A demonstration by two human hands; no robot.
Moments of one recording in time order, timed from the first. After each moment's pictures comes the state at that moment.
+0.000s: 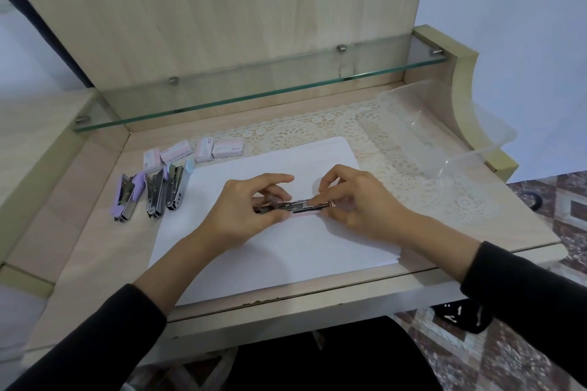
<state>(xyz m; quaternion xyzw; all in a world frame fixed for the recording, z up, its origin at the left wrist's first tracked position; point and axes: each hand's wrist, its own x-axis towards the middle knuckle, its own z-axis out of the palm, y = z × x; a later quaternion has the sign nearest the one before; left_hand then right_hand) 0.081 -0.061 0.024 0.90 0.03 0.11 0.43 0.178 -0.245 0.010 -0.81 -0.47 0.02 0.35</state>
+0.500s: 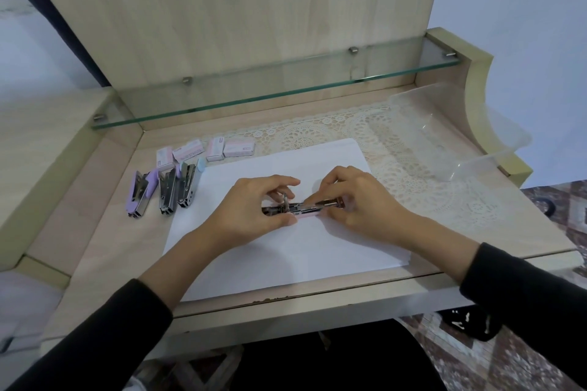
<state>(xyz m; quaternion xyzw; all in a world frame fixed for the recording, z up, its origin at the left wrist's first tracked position) 0.078 -0.054 0.032 0.95 0.02 0.06 0.32 0.172 -0.233 0.015 -0.82 -0.47 0.04 0.34</state>
